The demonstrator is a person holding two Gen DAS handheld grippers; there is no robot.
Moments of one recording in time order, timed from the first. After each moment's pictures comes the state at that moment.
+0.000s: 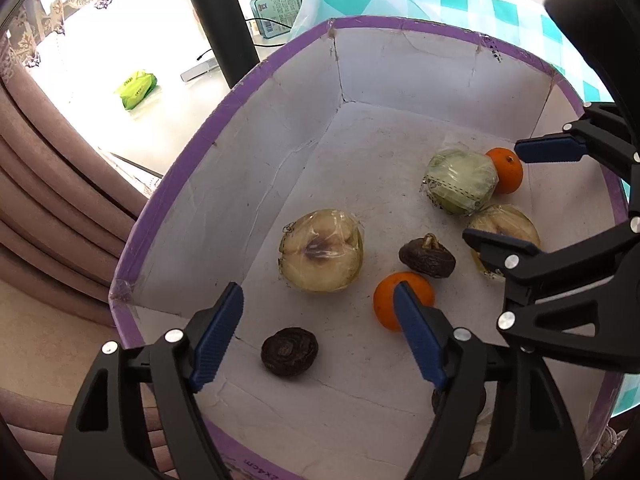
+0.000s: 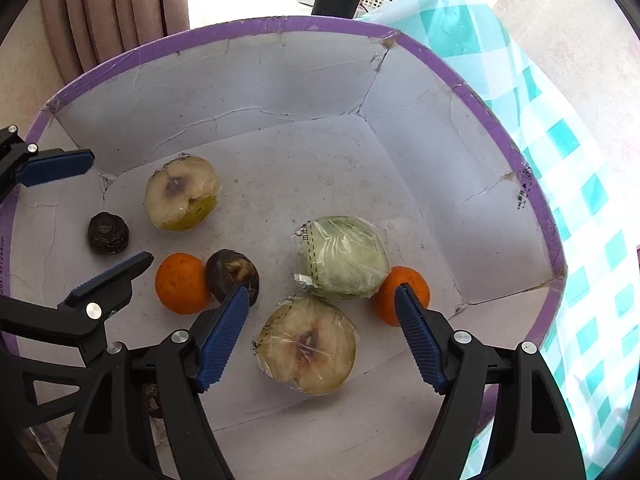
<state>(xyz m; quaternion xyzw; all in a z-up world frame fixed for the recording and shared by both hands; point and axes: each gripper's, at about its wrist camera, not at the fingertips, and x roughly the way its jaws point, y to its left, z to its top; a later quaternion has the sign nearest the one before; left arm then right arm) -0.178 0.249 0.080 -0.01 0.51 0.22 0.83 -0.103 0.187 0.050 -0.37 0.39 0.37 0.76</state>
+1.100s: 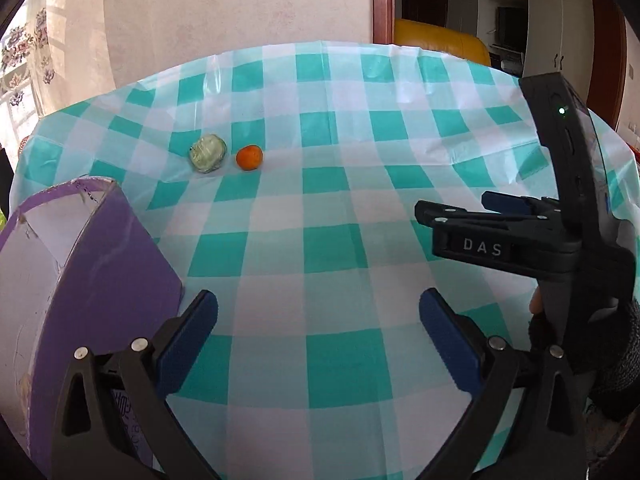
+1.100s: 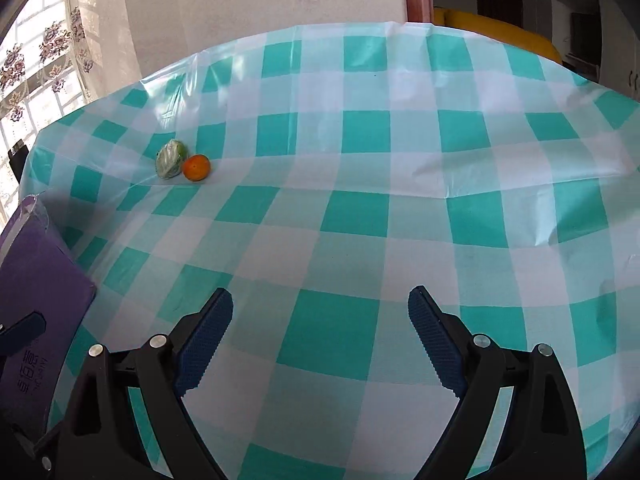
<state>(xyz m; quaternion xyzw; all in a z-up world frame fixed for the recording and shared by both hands) -0.022 -0.025 0.050 0.04 0.37 -0.01 0.93 0.053 -0.167 0.013 0.02 0.37 0.11 0.92</state>
